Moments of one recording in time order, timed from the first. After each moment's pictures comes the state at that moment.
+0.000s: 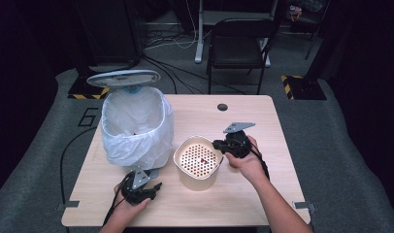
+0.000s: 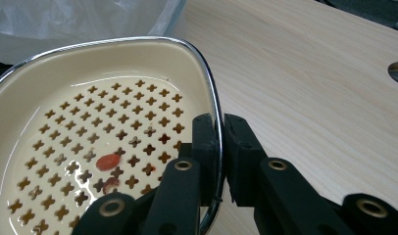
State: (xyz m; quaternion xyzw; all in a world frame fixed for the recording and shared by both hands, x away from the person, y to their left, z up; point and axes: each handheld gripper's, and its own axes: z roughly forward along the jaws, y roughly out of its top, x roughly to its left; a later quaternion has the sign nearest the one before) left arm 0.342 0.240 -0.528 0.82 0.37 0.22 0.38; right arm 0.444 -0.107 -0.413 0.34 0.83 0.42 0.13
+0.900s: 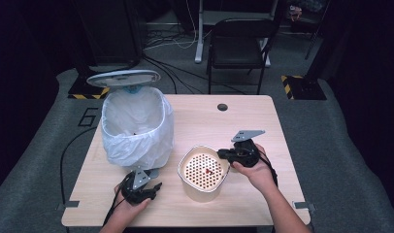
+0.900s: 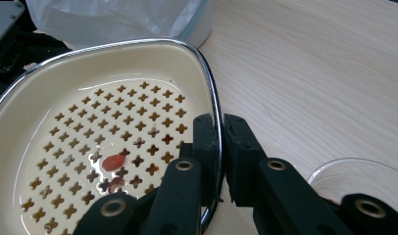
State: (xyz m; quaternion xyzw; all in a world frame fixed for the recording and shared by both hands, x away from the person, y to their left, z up) left arm 0.341 0.239 -0.528 0.82 0.37 0.23 0.38; right arm 0.417 -0.128 -0.413 0.32 0.84 0.43 0.09
